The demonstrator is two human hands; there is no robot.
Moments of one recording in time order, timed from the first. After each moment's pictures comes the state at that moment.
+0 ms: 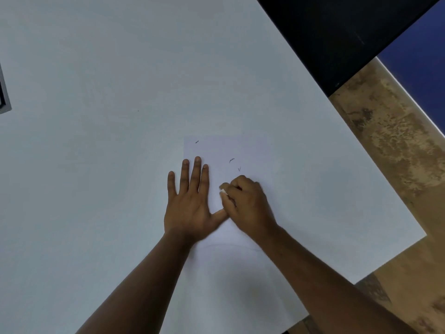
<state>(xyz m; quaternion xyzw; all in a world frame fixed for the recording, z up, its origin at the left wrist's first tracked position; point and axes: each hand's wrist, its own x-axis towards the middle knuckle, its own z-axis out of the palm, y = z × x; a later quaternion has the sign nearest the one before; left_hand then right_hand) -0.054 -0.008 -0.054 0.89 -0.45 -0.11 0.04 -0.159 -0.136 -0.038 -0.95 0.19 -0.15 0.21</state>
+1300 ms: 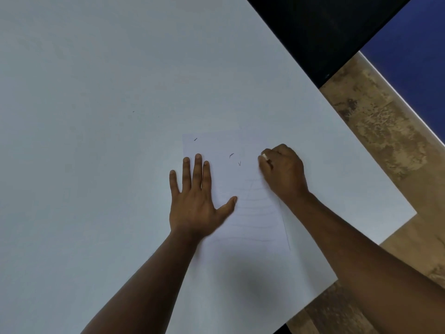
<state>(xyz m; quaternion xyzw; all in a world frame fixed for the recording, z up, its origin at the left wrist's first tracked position) -0.054 -0.010 -0.048 0.89 -0.44 -0.14 0.05 -0.168 -0.212 -0.032 -0.91 0.34 -0.17 0.15</state>
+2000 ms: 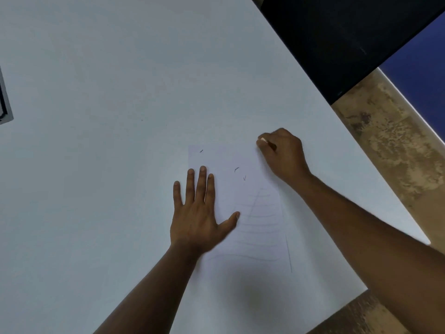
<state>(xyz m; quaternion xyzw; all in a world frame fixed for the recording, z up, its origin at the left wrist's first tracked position) -0.053 -0.012 -0.048 0.89 -0.44 -0.14 0.03 -0.110 -0.261 -0.015 -0.91 0.28 -0.16 0.26</state>
